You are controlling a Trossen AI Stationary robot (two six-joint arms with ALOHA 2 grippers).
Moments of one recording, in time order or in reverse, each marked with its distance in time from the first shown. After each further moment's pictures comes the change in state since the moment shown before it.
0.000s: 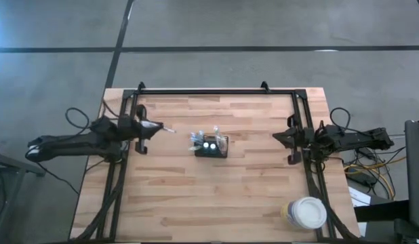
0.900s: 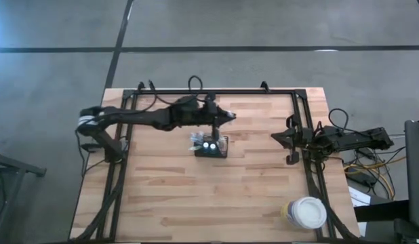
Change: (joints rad) left arm 0.007 1.202 0.942 -0.070 -0.002 0.082; right arm 0.000 0.001 -0.030 0.020 0.023 0.010
